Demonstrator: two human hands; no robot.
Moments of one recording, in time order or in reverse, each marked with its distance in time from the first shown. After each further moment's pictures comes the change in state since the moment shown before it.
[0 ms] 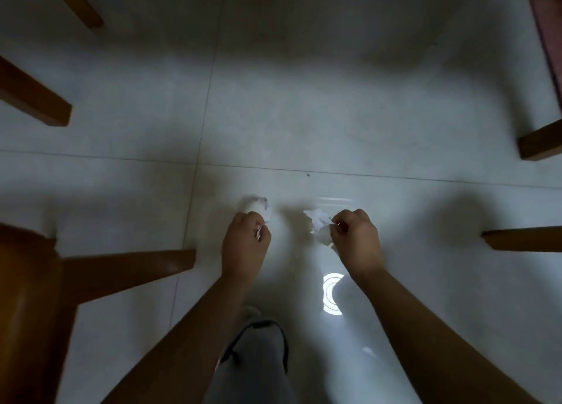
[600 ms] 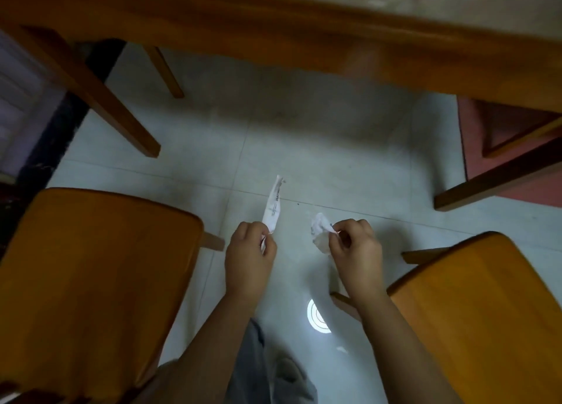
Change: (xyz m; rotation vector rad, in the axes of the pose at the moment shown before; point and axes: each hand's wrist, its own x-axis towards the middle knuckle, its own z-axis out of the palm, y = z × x) left_hand -0.137 0.261 -0.260 -0.015 0.136 -0.042; right_hand -0.182 -0.210 -0.278 0.066 0.109 -0.212
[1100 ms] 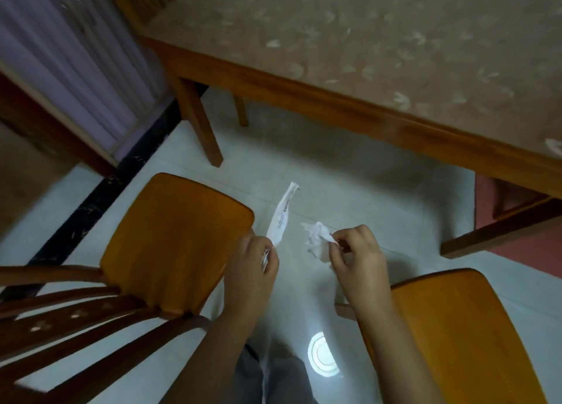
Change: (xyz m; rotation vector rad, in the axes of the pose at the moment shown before) left_hand -0.138 0.100 -0.179 0.035 0.263 -0.028; right_hand -0.116 -0.144 -0.129 -0.039 -0.059 -0.390
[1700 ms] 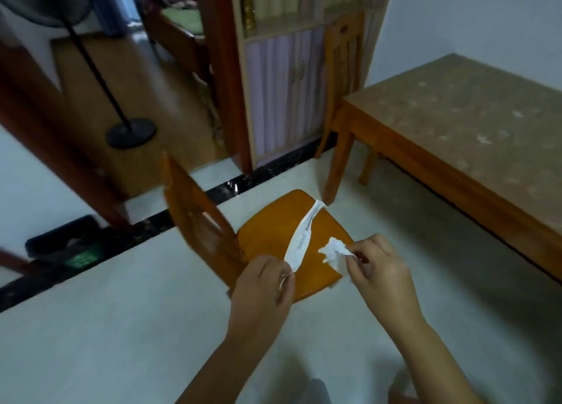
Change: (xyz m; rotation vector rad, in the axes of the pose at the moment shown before) left_hand -0.131 -0.061 -0.250 0.082 0.418 -0.086; right_hand -0.079 -0.228 0.033 -0.056 -0.277 -0.599
